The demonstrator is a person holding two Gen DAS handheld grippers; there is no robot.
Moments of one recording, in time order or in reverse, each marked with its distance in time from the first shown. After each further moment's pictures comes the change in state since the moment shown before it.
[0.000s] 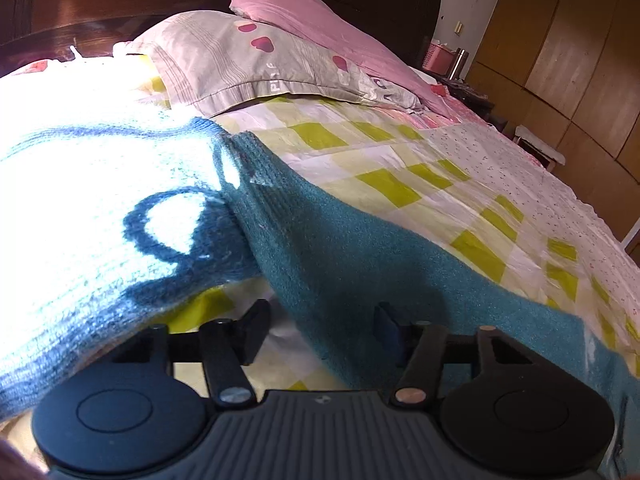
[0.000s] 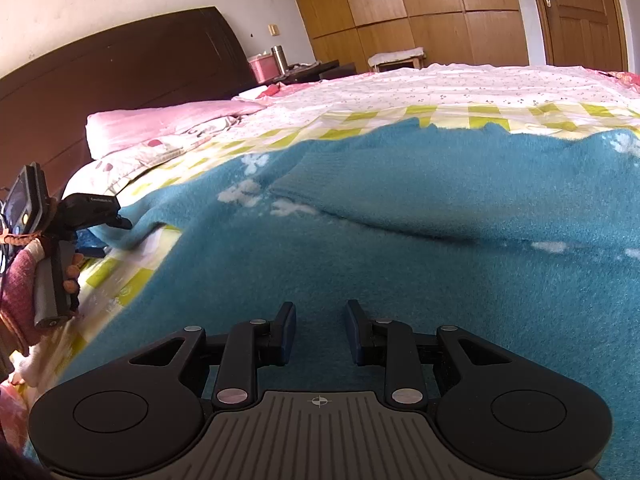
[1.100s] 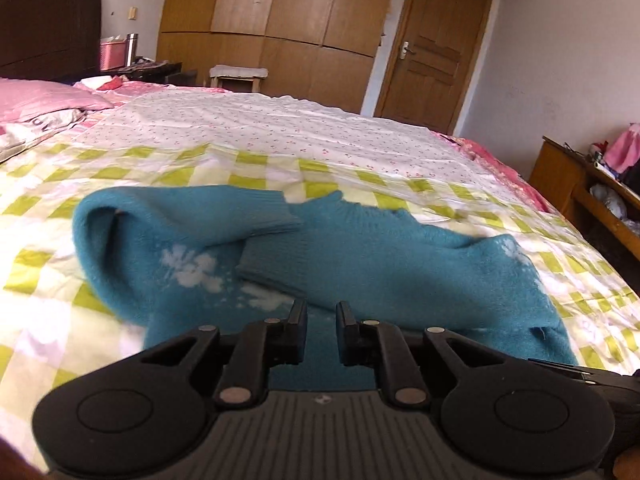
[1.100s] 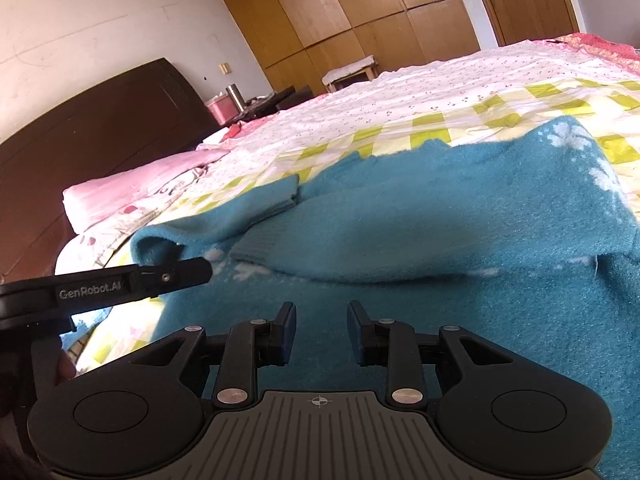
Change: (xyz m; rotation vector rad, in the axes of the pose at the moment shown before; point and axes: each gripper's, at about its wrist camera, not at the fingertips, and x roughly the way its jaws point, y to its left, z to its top) left arm -0.150 -0.161 -0.113 0.593 0.112 -0.622; right arm -0.024 -0.041 0.027 0.213 -0.060 -0.015
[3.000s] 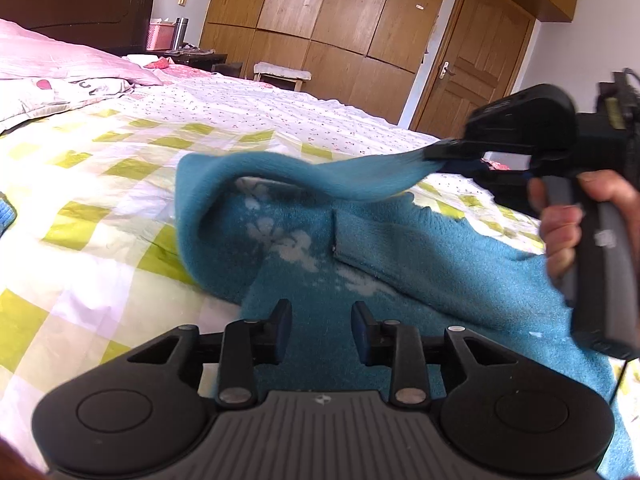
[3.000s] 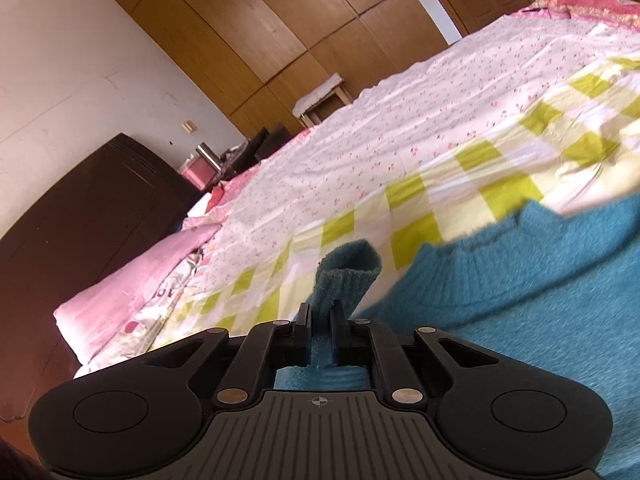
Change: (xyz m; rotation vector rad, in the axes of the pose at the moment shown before) left arm -0.001 0.063 -0.028 -0.096 -0.030 0.033; right arm 0.111 0.042 0.128 0.265 -0.097 -0.003
